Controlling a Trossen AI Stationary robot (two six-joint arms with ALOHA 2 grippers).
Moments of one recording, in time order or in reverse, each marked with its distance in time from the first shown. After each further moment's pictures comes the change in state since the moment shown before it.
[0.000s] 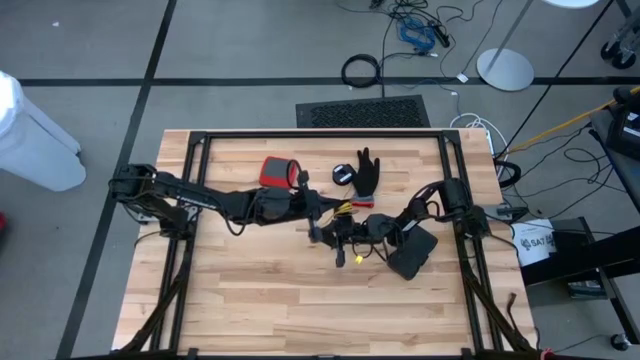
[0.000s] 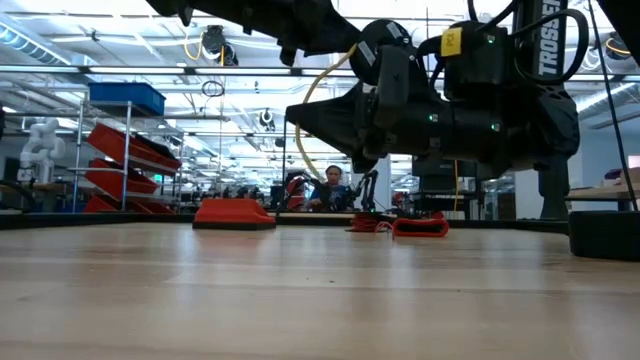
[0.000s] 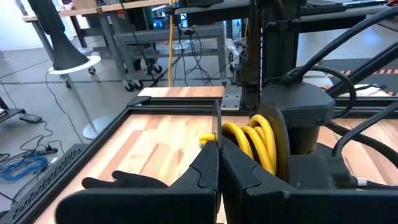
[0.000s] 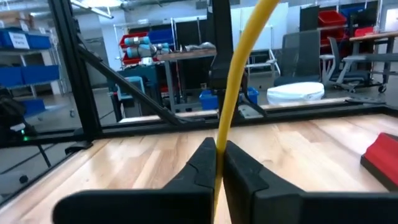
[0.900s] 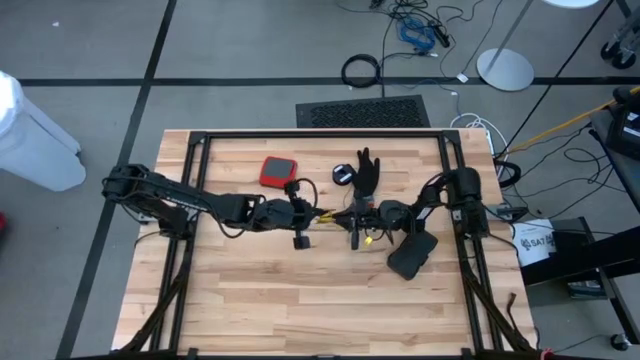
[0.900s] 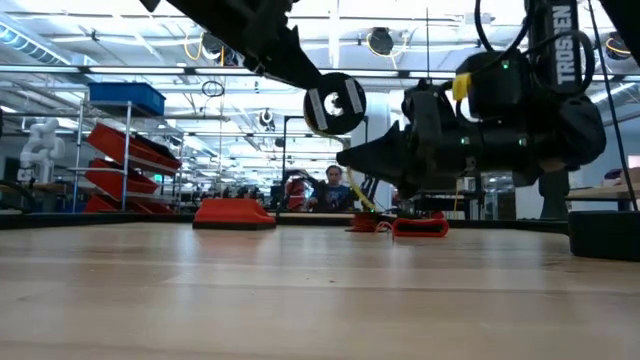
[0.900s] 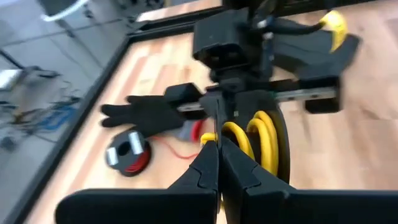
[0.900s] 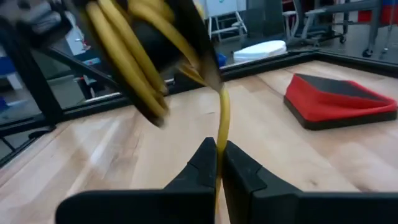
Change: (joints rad) left arm -0.055 -0.060 0.000 -0.418 -0.115 0.022; right arm -0.122 -0.123 -0.236 -0.044 -0.017 0.122
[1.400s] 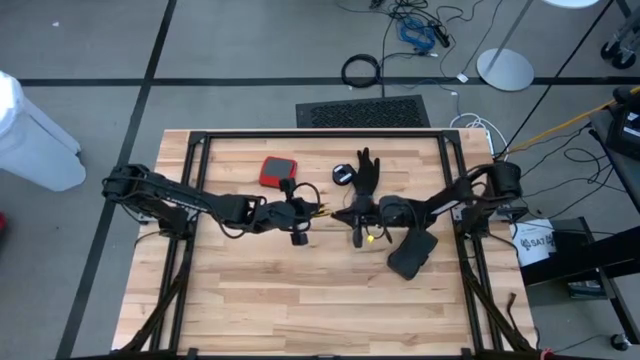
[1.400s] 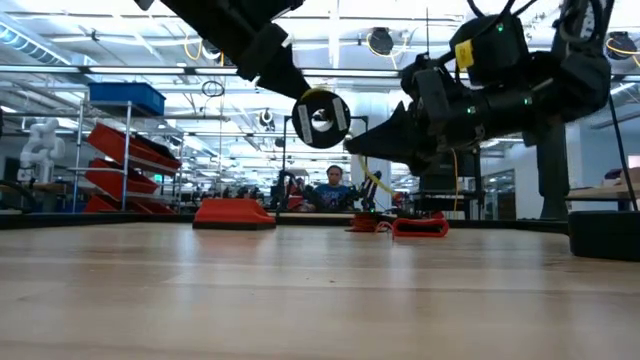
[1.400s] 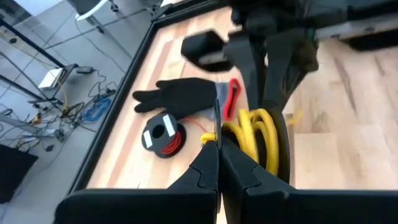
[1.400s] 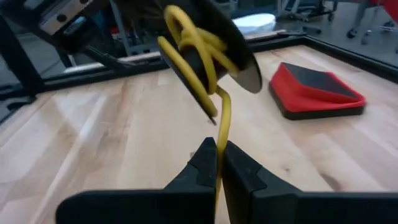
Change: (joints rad) left arm 0.001 0.002 0.000 -0.070 -0.119 0.070; right arm 0.010 -0.299 0.001 -0.461 0.045 -0.056
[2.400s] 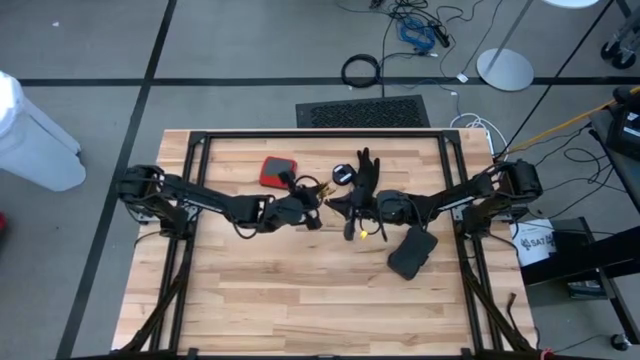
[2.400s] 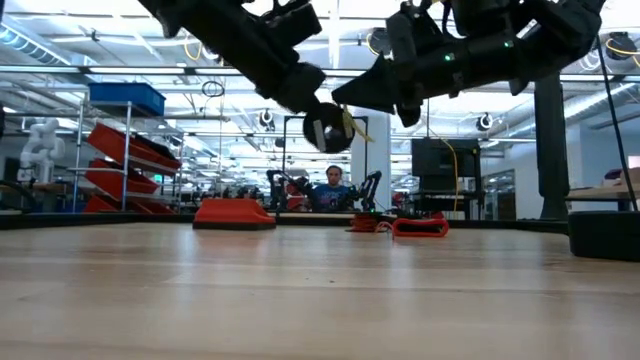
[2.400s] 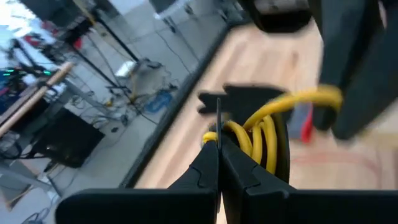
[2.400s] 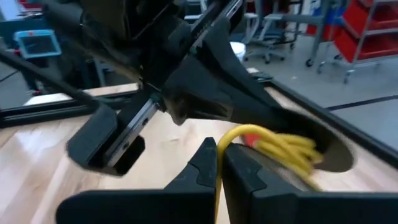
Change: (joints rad) left arm 0.054 0.124 -0.010 0.275 -0.258 0.027; right arm 0.039 -0.148 0.162 -0.253 0.165 -0.074
